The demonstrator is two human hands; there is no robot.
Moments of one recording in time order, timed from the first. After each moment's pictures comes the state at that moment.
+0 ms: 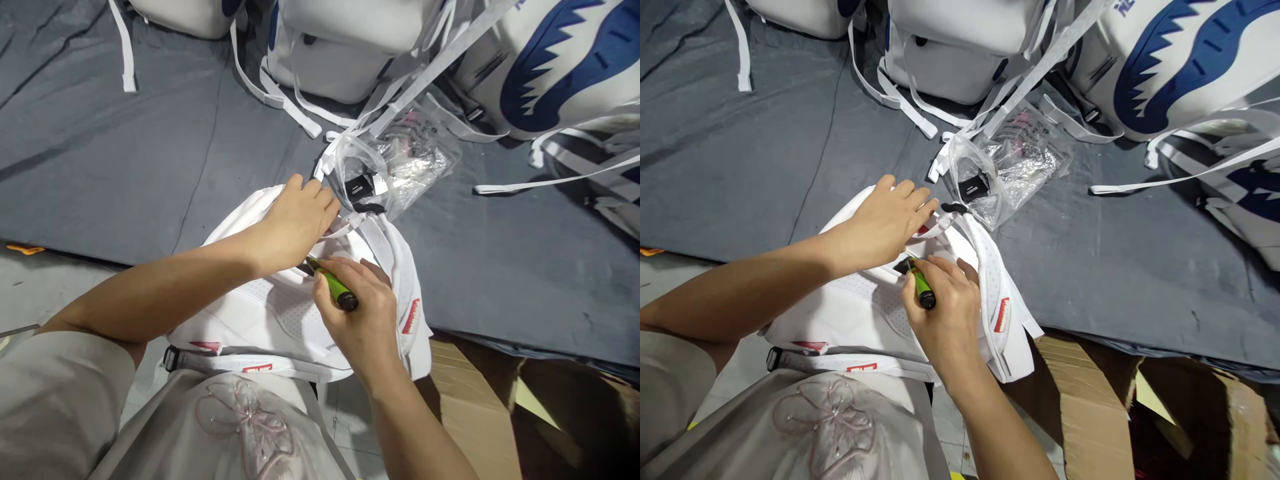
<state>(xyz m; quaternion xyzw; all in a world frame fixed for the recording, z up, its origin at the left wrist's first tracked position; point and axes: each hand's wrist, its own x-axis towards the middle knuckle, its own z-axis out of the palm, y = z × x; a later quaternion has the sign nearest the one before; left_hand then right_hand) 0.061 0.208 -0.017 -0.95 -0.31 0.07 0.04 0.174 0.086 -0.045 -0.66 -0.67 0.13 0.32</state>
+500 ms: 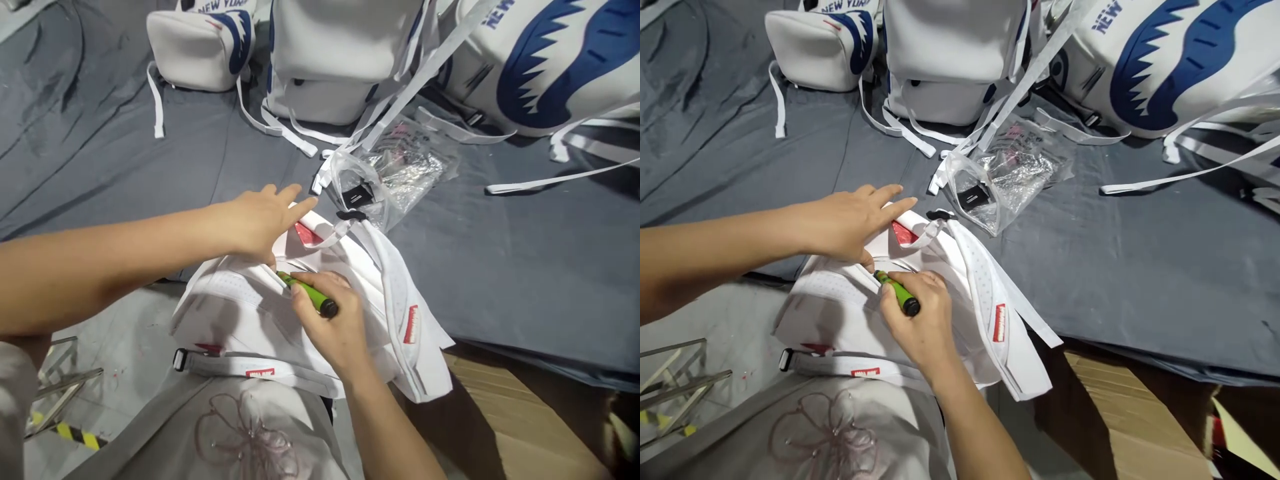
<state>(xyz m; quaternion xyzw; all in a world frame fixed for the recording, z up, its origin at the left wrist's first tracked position) 0.033 0.217 0.034 -0.90 -0.35 0.24 -0.04 0.159 0.071 -0.049 -0.60 -0.61 0.25 0.46</state>
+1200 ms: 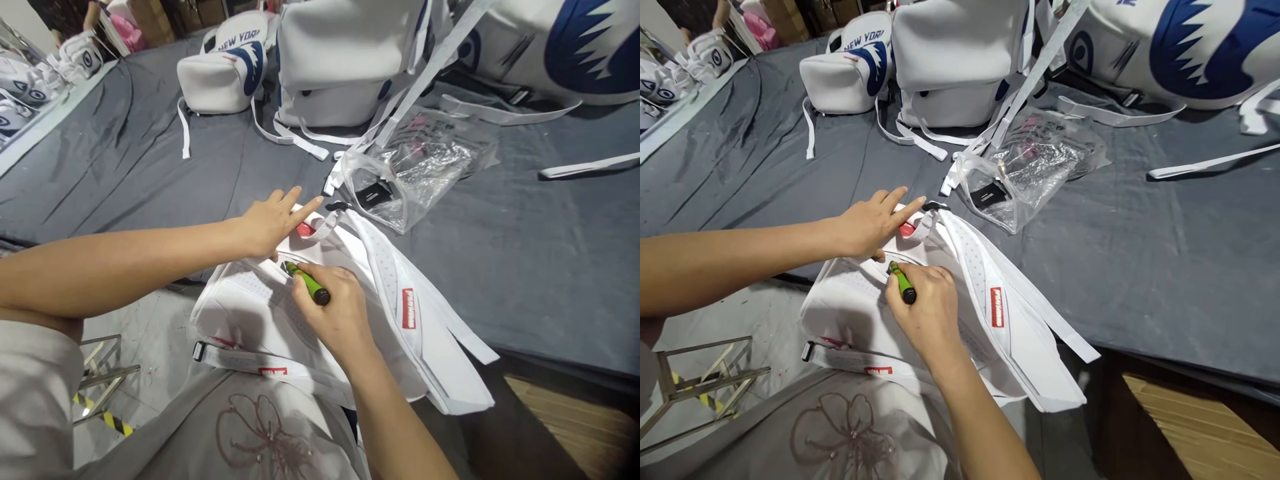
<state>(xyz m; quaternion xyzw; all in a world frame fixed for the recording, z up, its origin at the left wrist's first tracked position) 0.042 0.212 0.006 -0.89 -0.37 0.25 0.05 0.160 0.078 -0.062 -0.60 -0.64 0.20 0.43</state>
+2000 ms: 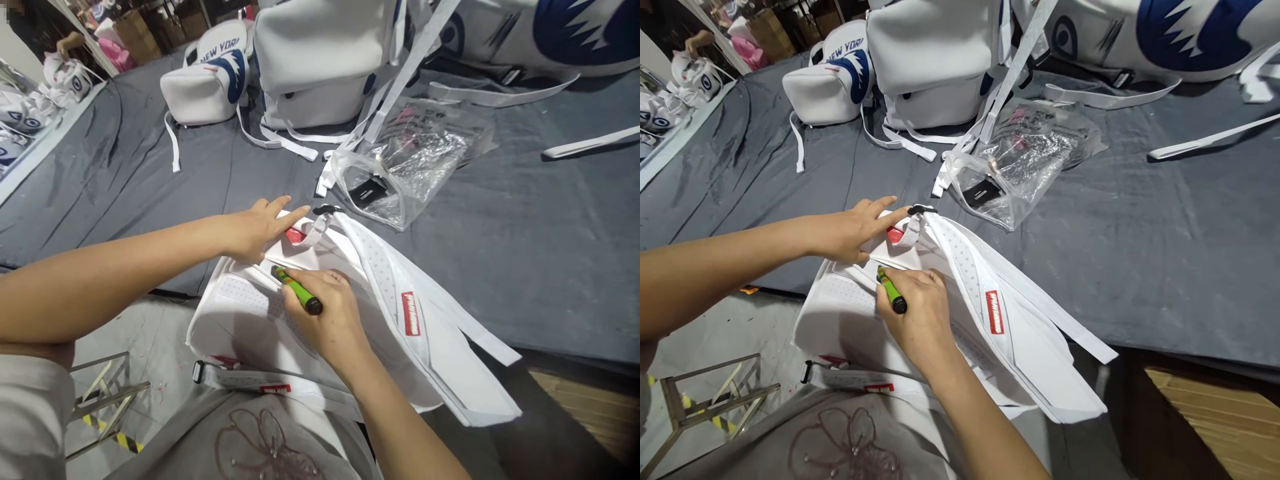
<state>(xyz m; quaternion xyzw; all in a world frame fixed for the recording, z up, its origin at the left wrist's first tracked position) 0.039 0.235 0.021 -0.88 -0.34 0.32 -0.06 0.158 0.089 -0.077 -0.56 -0.64 0.21 0.48</state>
